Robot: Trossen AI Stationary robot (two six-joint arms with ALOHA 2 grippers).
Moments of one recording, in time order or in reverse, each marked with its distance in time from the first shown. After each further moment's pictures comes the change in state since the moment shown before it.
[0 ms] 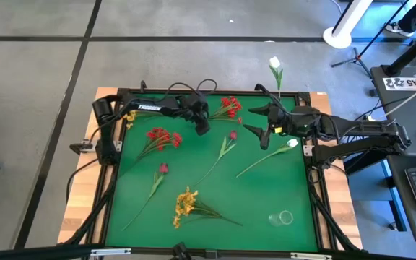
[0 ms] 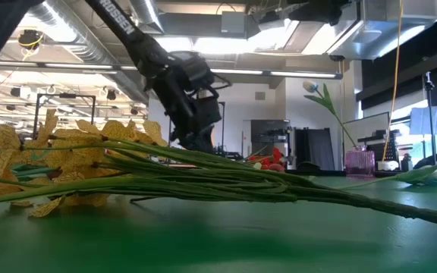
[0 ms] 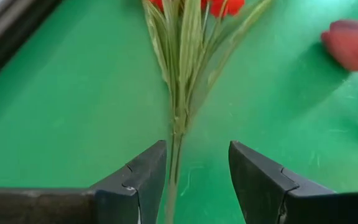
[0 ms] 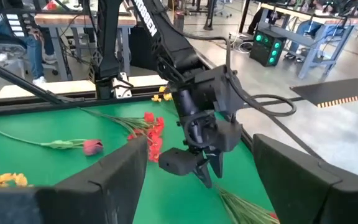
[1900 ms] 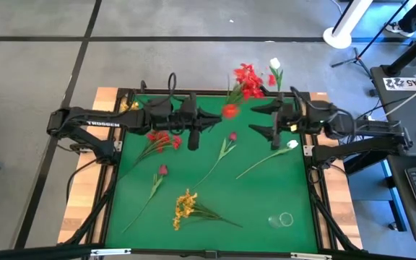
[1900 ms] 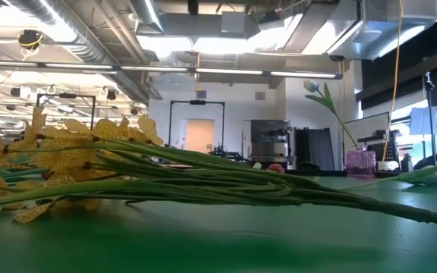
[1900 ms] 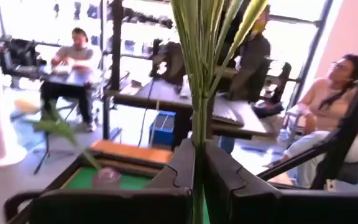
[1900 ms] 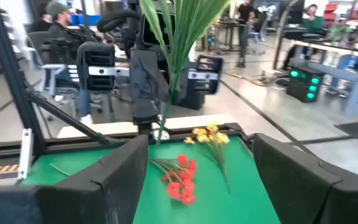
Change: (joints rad) left arm -0.383 -0.522 -0.043 0.494 -0.033 -0.060; right arm 0.000 -0.050 0.048 0.092 -0.166 0.006
